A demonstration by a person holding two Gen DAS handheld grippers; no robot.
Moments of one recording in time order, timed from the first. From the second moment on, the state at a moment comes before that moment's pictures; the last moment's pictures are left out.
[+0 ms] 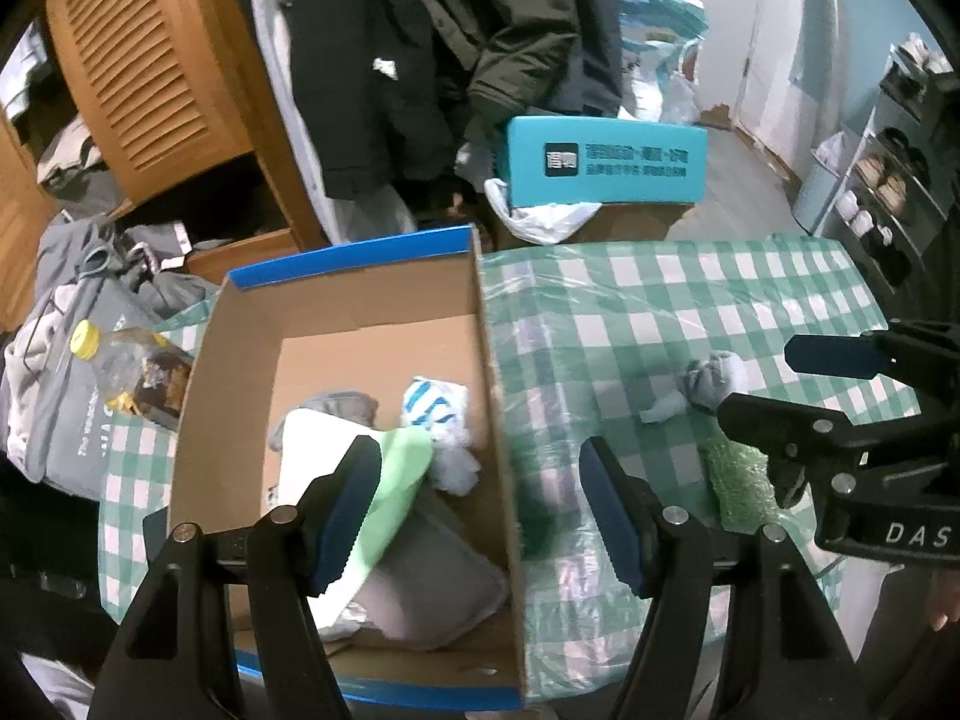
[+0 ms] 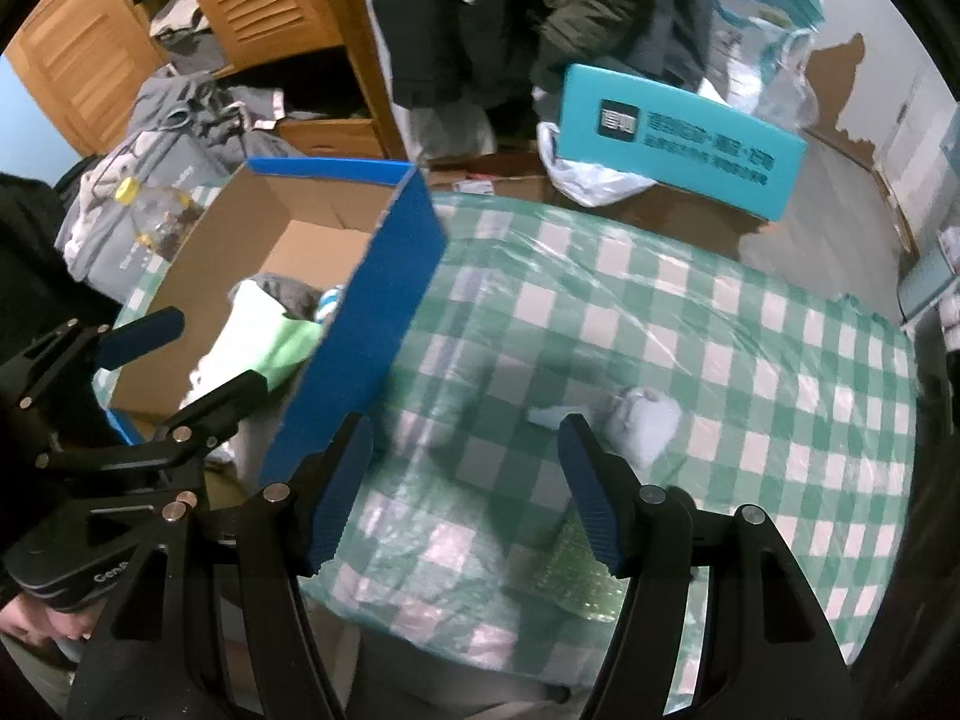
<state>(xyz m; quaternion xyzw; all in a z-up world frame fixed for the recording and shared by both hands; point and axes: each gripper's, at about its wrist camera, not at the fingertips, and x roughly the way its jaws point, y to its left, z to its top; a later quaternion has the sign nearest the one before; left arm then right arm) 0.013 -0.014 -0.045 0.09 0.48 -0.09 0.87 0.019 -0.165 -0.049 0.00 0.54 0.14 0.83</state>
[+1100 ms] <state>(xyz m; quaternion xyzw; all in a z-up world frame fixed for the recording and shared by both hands) 0.007 -0.120 -0.093 0.13 0.53 -0.15 0.82 -0.003 -0.290 -0.113 0.05 0.58 0.05 0.81</state>
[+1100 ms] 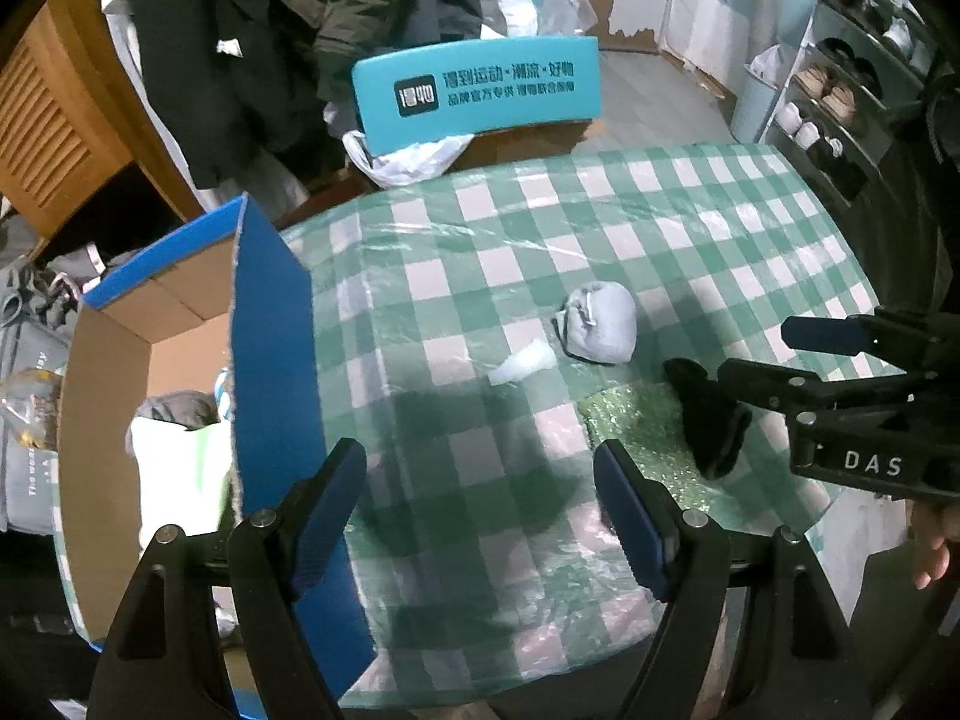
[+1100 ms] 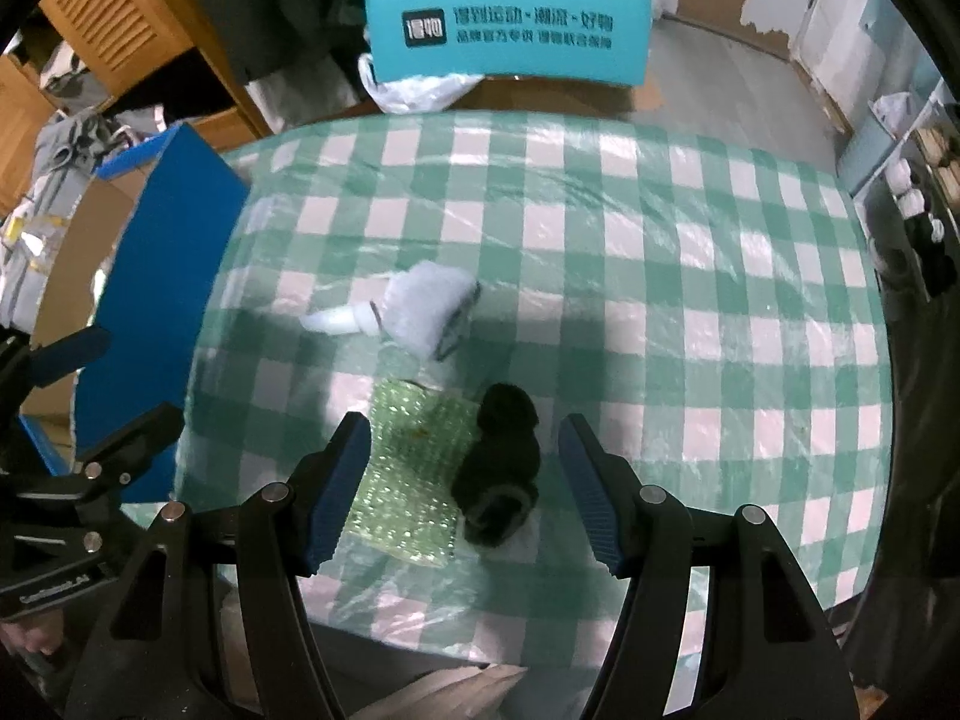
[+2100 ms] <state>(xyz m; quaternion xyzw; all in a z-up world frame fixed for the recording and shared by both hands) 0.020 -0.141 -0.150 0.13 0.59 -0.16 0.78 -0.003 -0.290 -0.193 0.07 0.65 0.06 0.76</state>
